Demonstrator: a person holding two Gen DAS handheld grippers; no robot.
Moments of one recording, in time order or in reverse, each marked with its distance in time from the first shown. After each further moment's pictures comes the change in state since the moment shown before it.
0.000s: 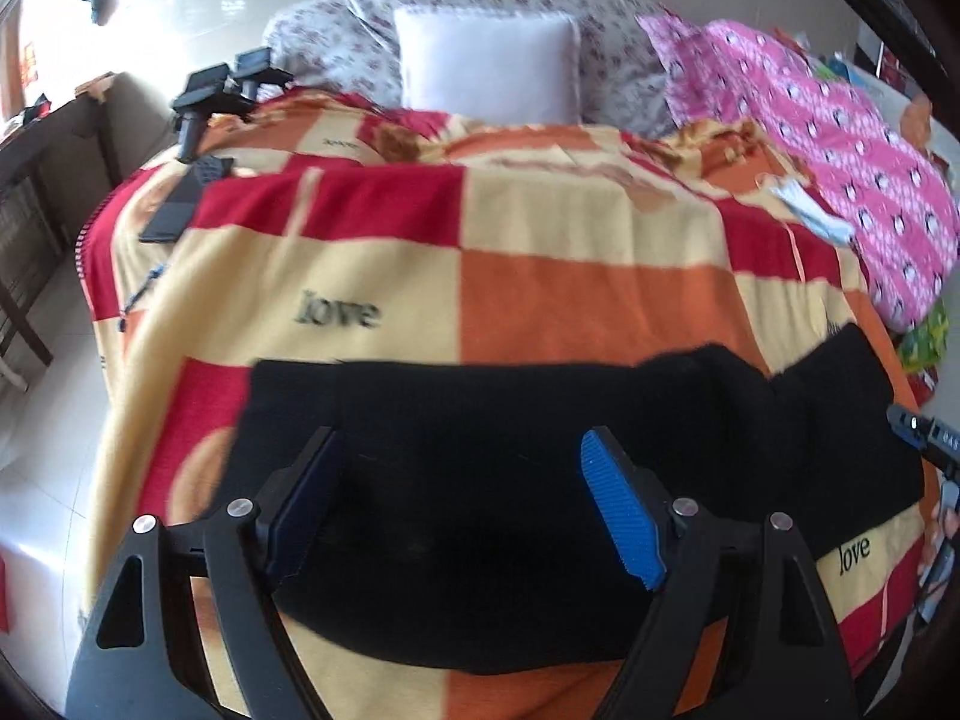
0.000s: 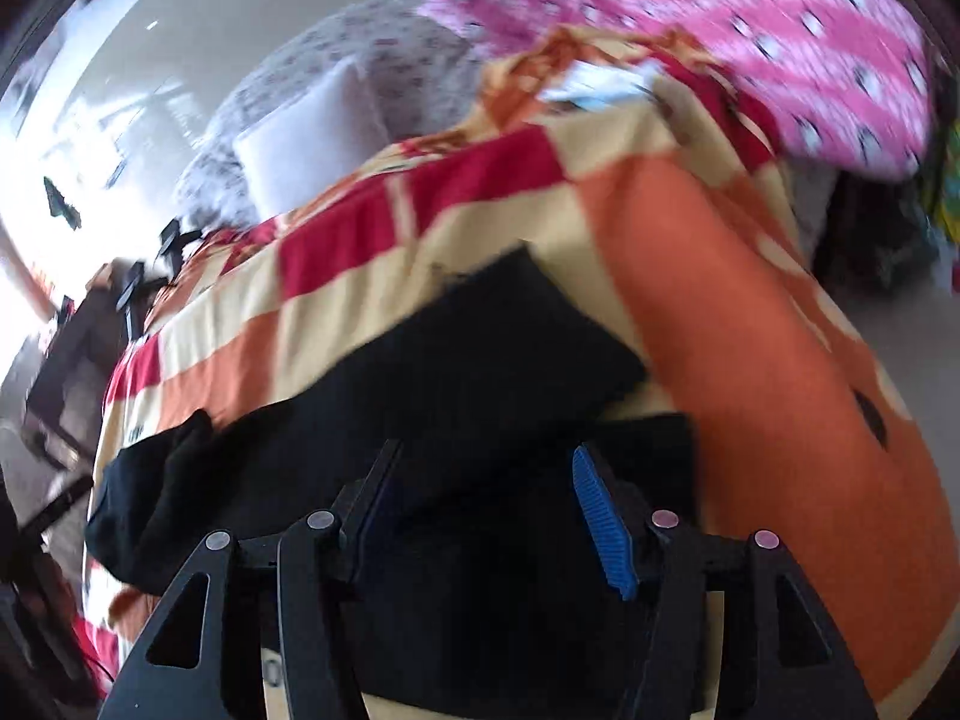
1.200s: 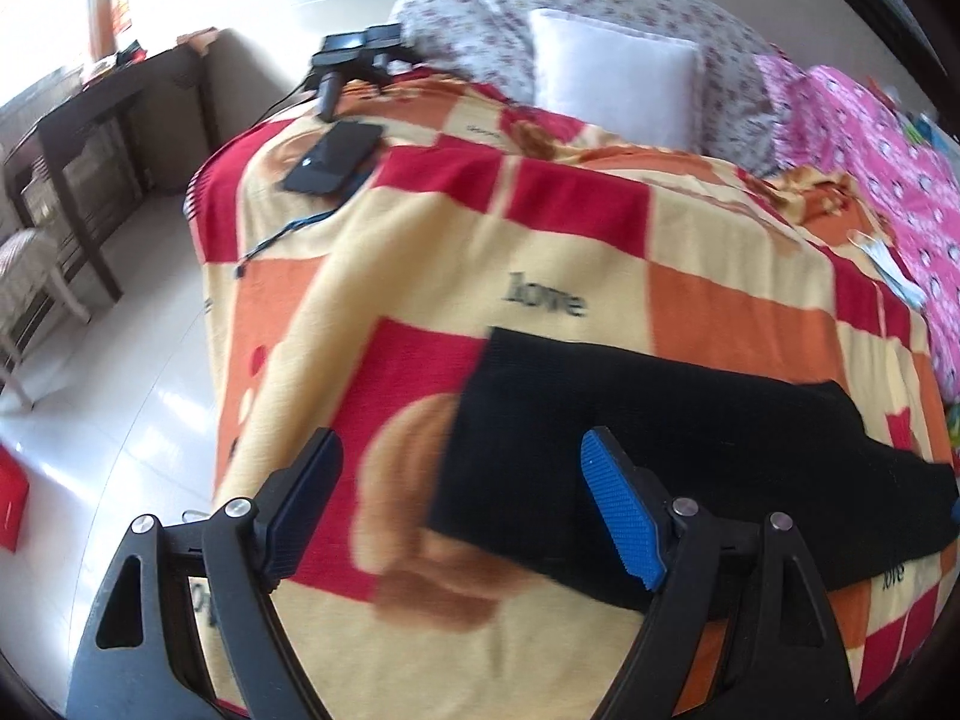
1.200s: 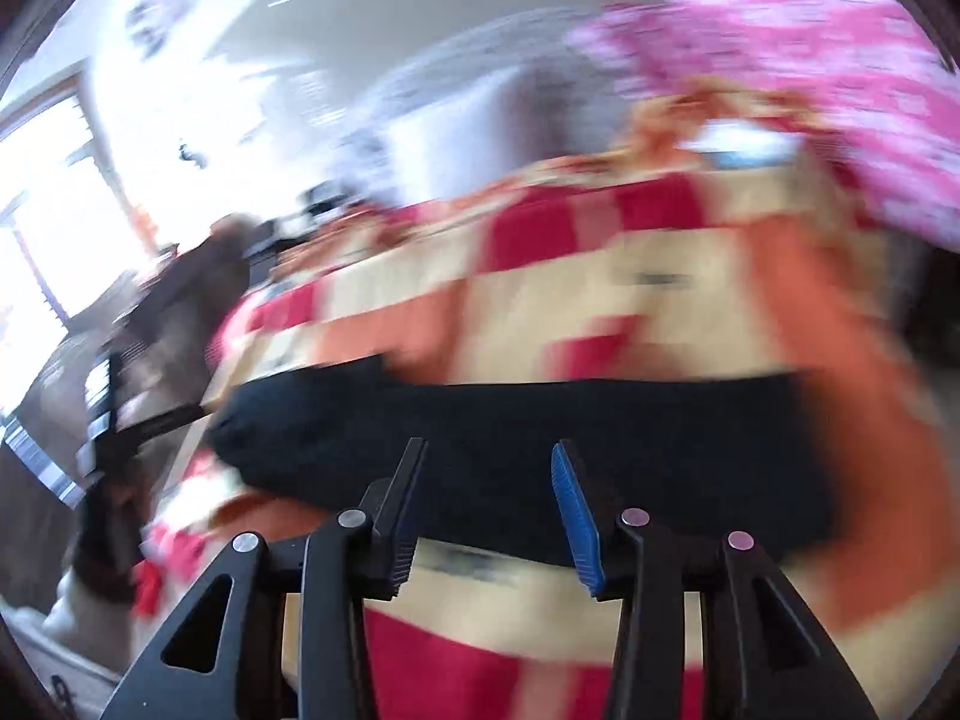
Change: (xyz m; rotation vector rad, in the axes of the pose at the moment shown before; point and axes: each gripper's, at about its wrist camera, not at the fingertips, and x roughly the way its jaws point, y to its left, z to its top) left arm -0.025 0.099 -0.015 -0.179 0.002 0.175; right arm -0.053 0.127 -0.051 -0.315 0.038 0.360
